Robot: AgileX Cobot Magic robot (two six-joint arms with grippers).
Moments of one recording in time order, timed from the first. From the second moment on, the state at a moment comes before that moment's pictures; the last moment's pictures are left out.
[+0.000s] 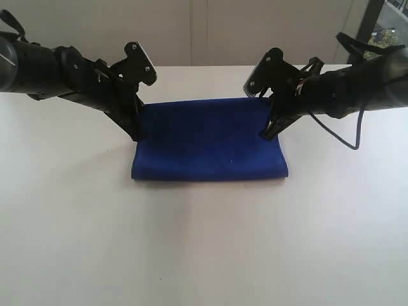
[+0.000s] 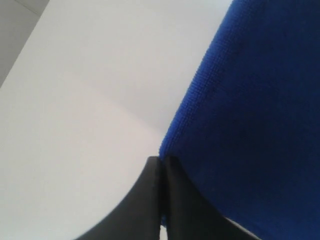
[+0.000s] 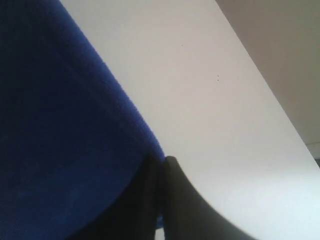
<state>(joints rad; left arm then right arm) -0.40 1.96 -1.30 -0.44 0.20 1.16 0.28 1.93 -1.14 -0.08 -0.04 -0.67</state>
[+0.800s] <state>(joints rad) -0.40 1.96 -1.30 -0.44 0.18 1.16 0.28 1.93 -1.14 -0.08 -0.04 -0.67</state>
